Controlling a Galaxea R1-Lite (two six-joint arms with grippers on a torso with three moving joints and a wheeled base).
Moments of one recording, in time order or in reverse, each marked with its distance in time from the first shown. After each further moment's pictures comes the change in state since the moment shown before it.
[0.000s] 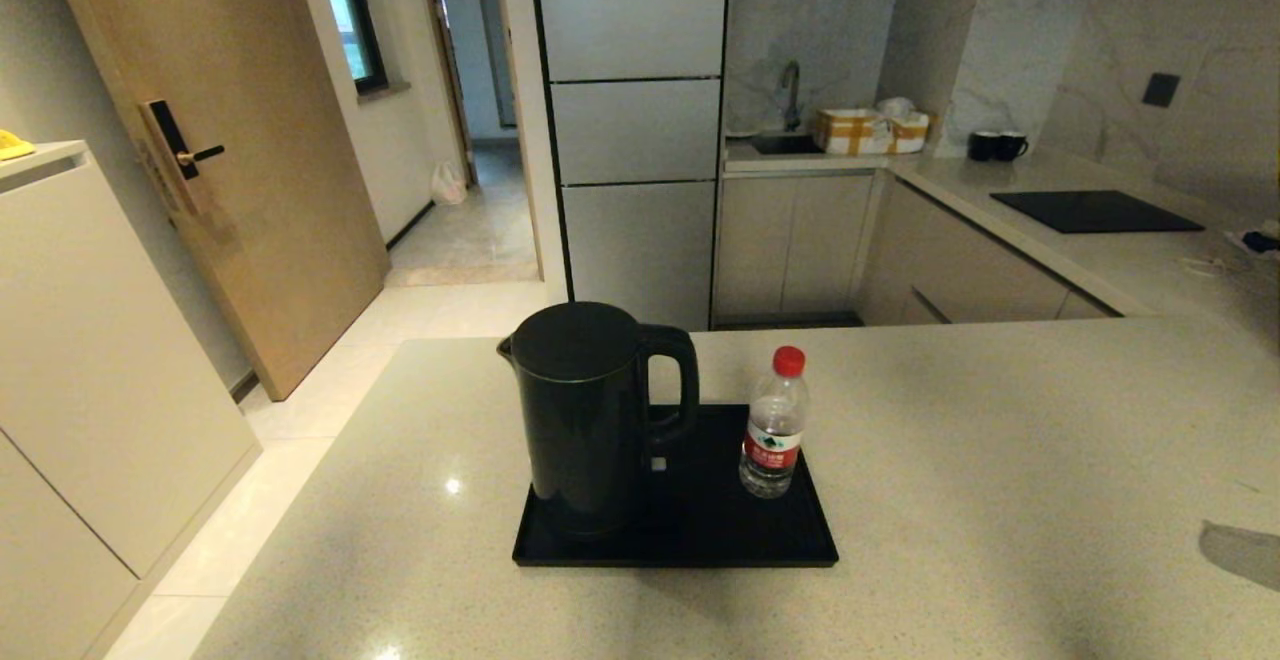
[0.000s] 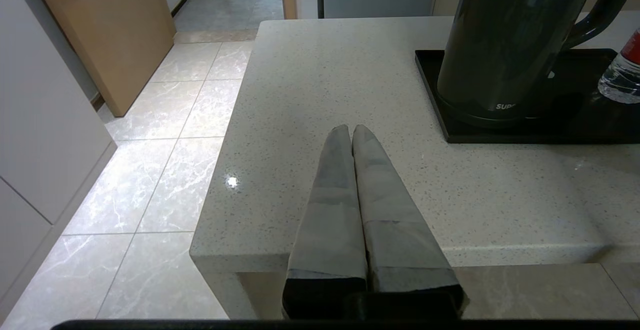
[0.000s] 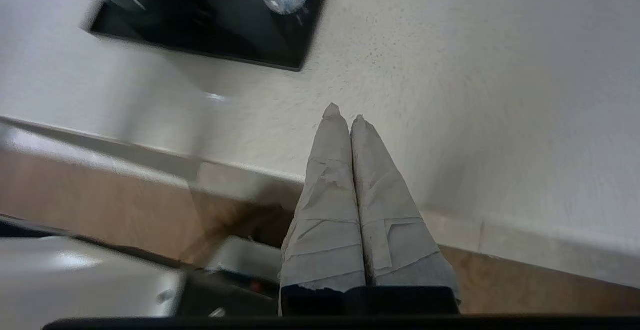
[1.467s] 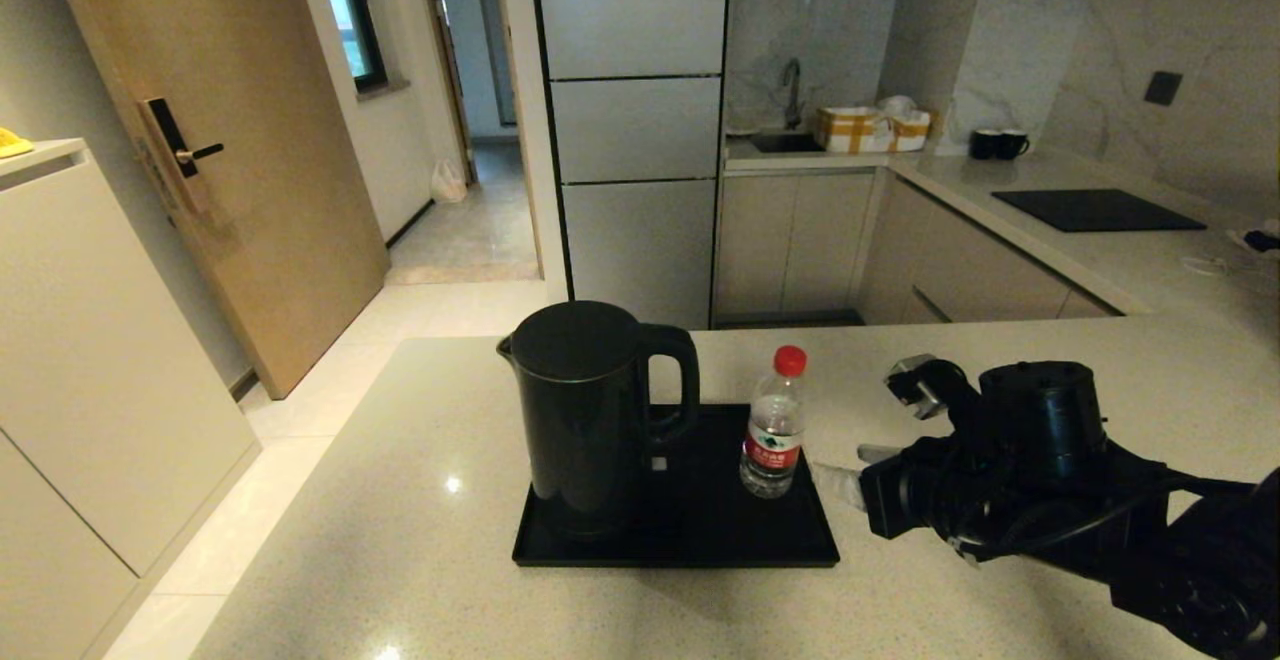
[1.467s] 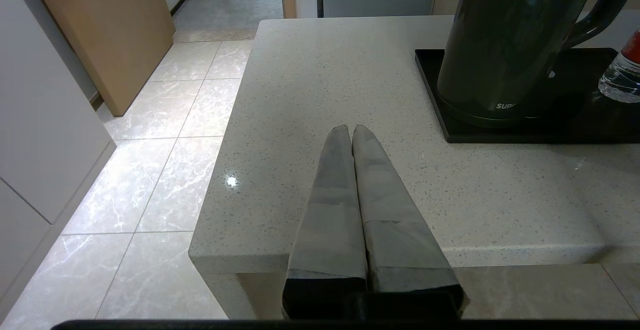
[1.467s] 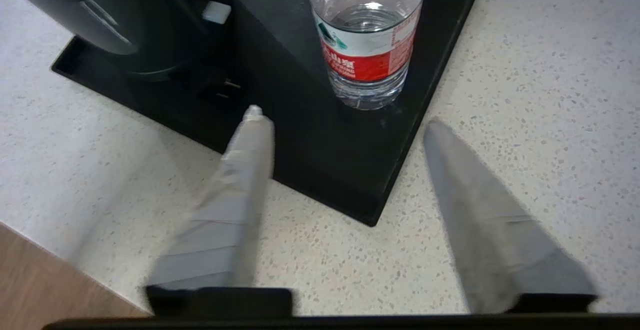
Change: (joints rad) left arm 0.000 0.000 0.000 0.000 0.000 0.000; right arm 0.421 0.904 0.095 -1.087 -0.193 0.138
